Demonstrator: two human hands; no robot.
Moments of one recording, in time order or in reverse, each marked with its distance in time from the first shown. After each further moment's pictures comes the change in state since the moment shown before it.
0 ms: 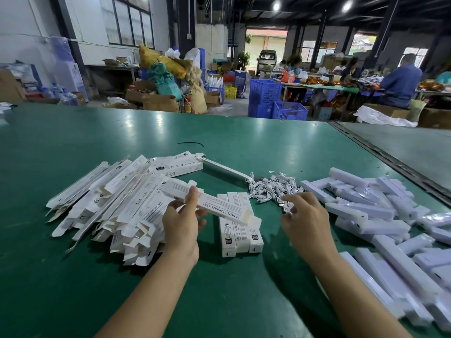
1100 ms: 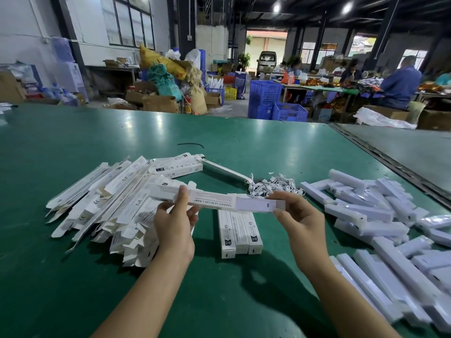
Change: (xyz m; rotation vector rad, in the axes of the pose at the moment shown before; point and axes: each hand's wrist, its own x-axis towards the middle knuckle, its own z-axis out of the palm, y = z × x) left_hand 0.006 0.007 -0.003 -0.135 0.086 -0.038; right_hand -0.015 -0.020 0.000 0.956 -0.003 0.095
